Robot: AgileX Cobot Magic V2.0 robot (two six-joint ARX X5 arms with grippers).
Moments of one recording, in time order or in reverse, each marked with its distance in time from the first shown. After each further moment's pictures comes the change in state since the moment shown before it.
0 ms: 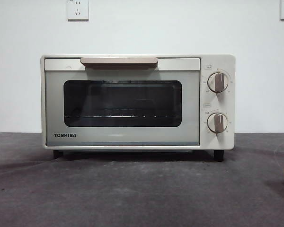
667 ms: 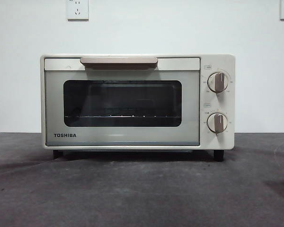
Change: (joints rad) left arm 0.000 0.014 0.000 0.003 -0.001 0.000; right arm 0.000 0.002 0.000 -0.043 0.001 0.050
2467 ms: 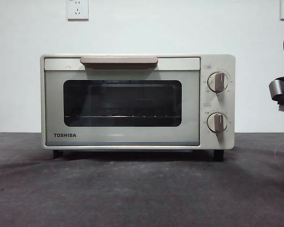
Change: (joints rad) left arm -0.032 0.001 0.000 -0.027 0.000 0.003; right arm 0.059 0.712 -0.235 -0.022 0.366 0.066
